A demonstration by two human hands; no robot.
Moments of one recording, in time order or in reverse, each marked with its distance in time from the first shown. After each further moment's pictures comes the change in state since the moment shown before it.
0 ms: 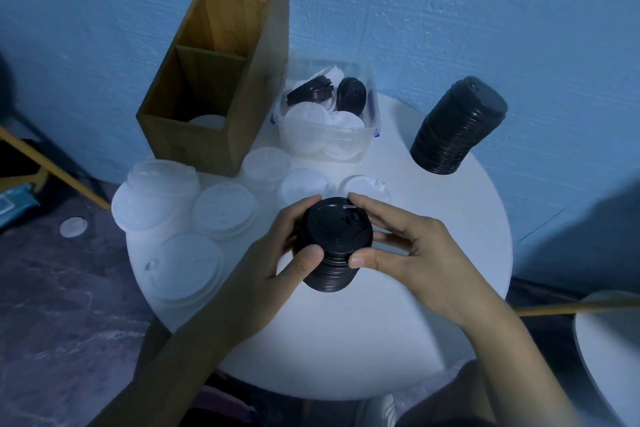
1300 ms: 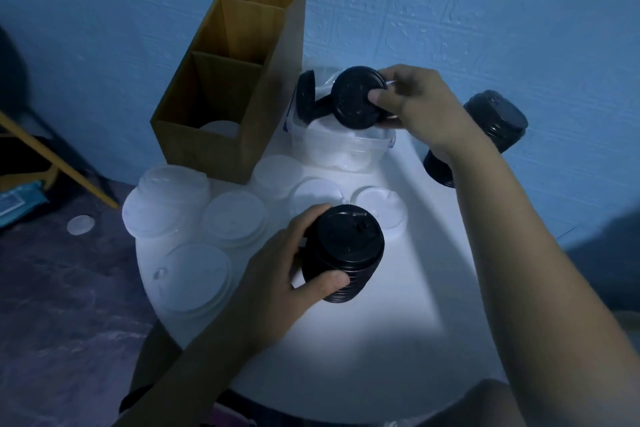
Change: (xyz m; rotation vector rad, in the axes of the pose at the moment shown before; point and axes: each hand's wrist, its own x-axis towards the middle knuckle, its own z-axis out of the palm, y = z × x) left_hand 0.007 -0.009 0.002 0.098 0.114 -0.007; right_hand 0.171 -0.053 -0.063 -0.113 0.197 -0.104
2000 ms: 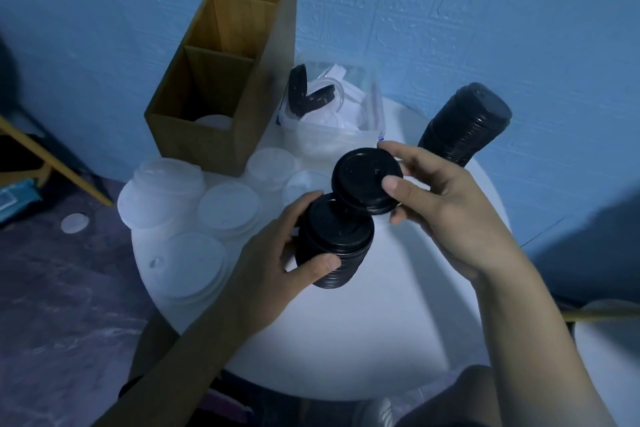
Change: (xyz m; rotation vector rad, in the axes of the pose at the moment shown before) left_hand 0.001 0.004 0.002 -0.030 0.028 0.008; right_hand -0.147 0.007 0.012 0.385 -0.039 0.110
